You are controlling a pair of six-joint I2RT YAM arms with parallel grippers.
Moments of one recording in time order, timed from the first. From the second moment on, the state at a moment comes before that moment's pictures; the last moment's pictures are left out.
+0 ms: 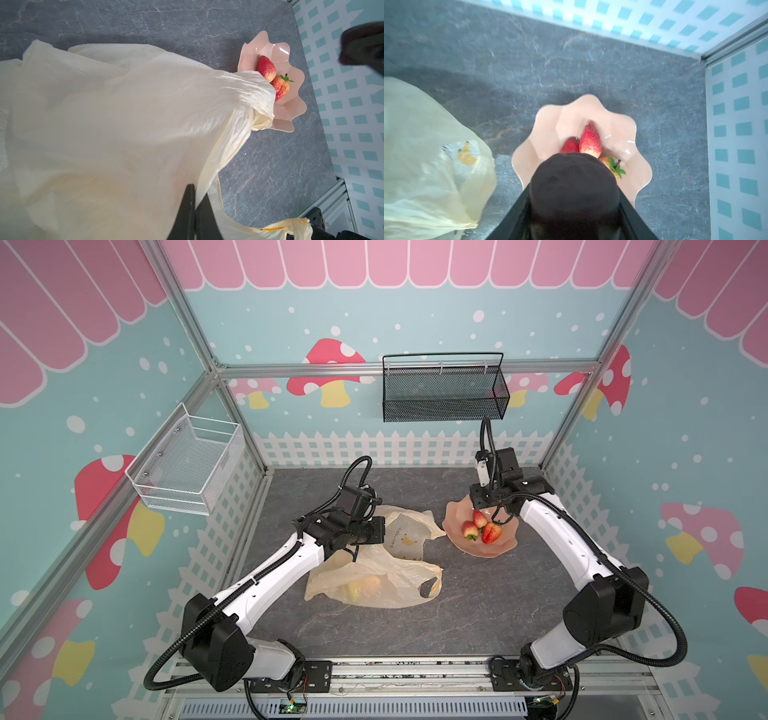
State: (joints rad) left arm -0.56 1.40 1.21 -0.65 0.12 -0.52; right arm 0.29 1.57 1.58 -0.82 0.13 0.01
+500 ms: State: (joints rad) left arm -0.56 1.40 1.22 -0.65 0.13 -0.52; right arm 0.29 1.46 1.76 -0.85 0.03 0.05
